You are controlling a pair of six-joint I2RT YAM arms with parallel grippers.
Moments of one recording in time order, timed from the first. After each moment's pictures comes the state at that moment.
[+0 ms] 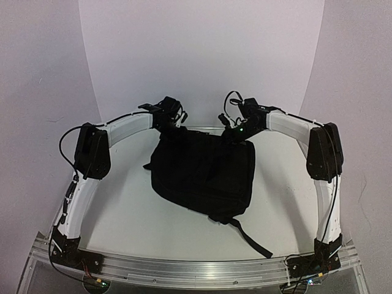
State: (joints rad) left arm -0.59 2.43 2.28 -0.75 0.11 -0.22; right arm 0.44 2.20 1.91 -0.70 -0.61 0.16
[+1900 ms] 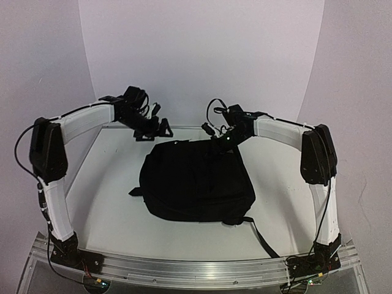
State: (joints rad) left arm -0.47 1.95 1.77 -0.69 0.36 -0.33; right arm 0.56 2.22 1.91 -0.70 -0.62 0.11
